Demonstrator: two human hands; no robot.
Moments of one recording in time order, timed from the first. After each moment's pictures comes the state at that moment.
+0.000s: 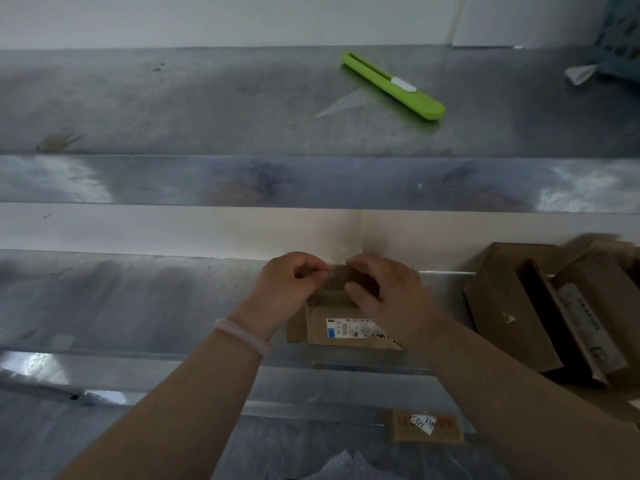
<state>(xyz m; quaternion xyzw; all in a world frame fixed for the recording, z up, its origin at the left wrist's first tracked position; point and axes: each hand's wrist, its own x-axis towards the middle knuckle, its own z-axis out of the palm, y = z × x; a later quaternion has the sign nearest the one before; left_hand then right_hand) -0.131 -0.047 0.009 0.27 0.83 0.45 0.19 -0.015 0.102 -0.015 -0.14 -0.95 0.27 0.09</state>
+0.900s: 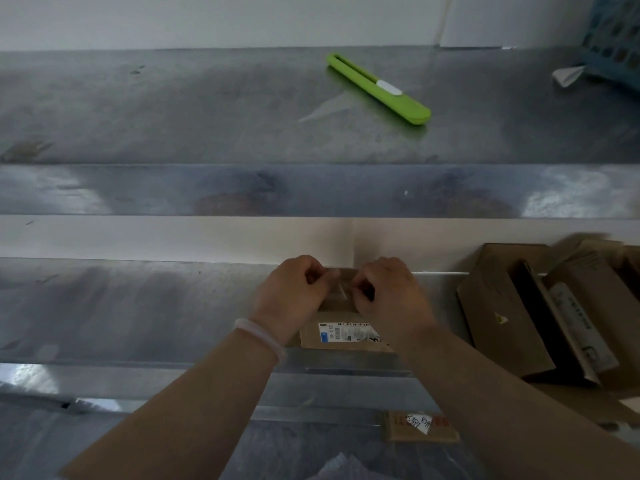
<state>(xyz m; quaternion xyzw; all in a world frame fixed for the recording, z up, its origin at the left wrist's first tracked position) -0.126 -0.026 -0.007 0.29 0.89 0.33 0.12 -0.017 0.104 -0.021 -0.20 -0.94 0.22 0.15</state>
